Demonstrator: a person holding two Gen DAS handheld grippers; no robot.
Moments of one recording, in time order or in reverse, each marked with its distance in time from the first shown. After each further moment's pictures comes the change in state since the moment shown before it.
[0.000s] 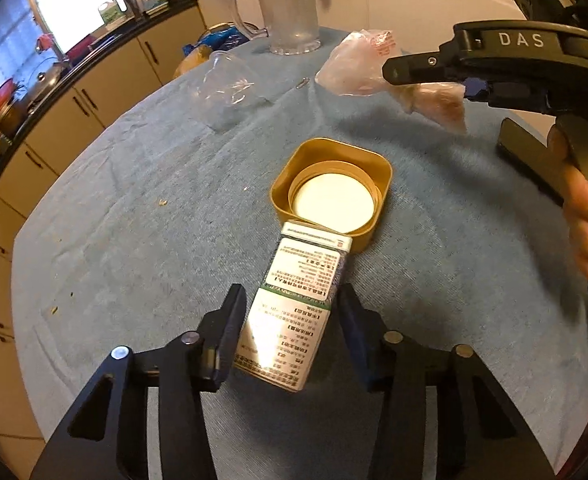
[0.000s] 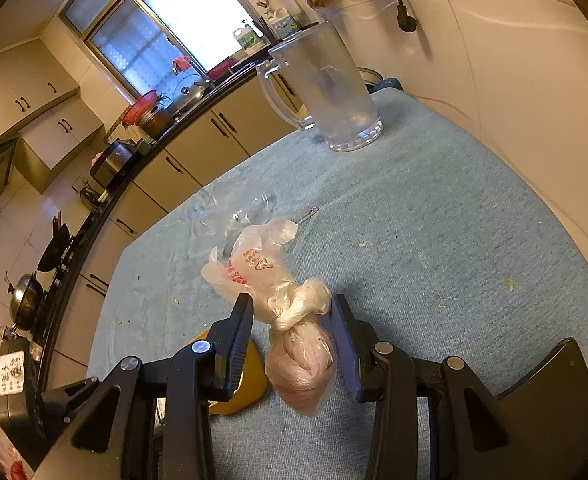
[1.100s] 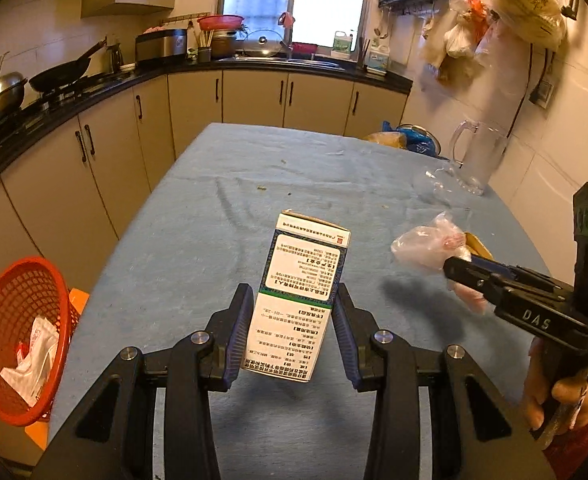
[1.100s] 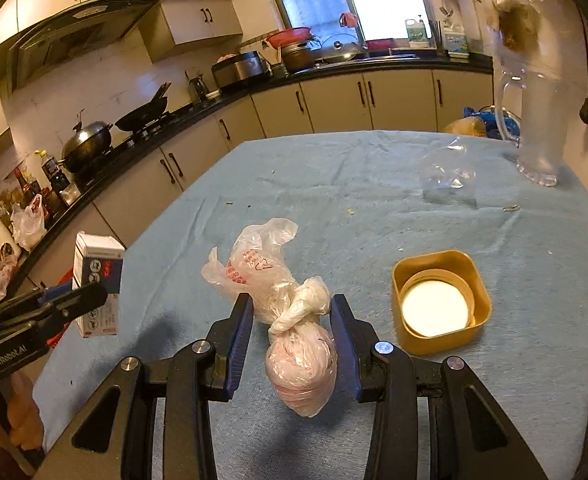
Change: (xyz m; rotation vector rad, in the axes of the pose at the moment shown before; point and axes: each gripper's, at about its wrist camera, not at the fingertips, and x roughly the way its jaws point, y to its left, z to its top) left arm -0.132 0.074 -0.166 -0.738 -0.318 0.262; right arm 0.019 0.137 -0.099 -0.533 0.096 0.198
